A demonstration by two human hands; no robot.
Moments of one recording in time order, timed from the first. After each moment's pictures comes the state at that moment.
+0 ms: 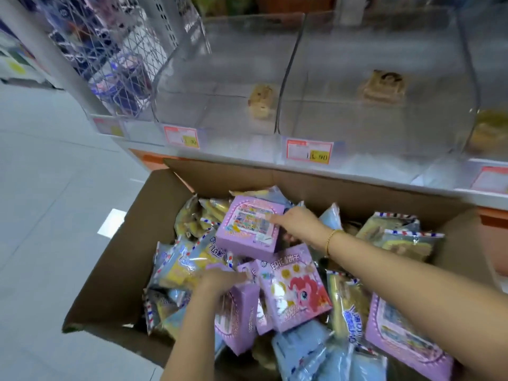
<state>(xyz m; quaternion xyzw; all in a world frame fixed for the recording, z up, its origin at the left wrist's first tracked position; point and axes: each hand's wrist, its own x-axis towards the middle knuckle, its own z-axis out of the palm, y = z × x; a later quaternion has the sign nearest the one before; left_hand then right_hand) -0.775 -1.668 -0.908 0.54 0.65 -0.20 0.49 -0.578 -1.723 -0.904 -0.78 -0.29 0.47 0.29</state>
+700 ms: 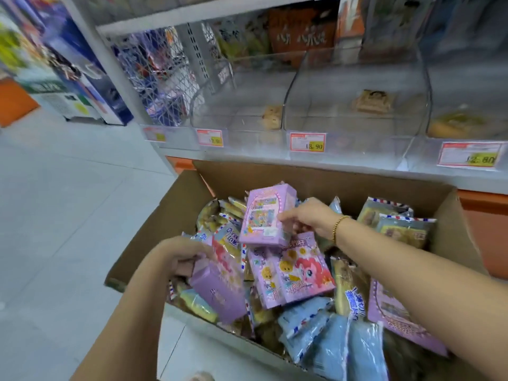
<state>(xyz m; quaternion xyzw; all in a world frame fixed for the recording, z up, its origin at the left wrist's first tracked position) -0.850 -1.650 -0.842 0.51 0.66 -0.10 0.54 -0.603 -1.764 -0.882 -0.74 -0.20 0.49 0.41</state>
